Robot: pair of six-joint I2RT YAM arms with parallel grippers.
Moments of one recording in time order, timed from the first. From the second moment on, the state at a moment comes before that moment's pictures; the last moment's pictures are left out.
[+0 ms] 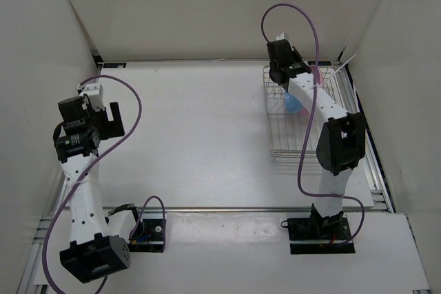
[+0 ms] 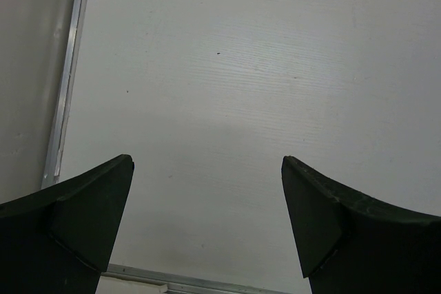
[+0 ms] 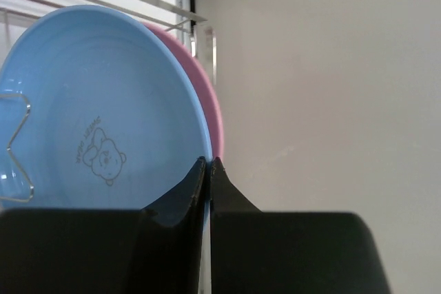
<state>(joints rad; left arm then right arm) 0.31 0.96 1.09 -0.79 0.12 0.13 0.38 1.91 1.73 -0.50 0.89 -0.51</state>
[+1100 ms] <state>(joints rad) -0.38 1.62 1.77 -0.85 0.38 0.11 0.47 1.40 1.61 -0.77 0.14 -0.23</state>
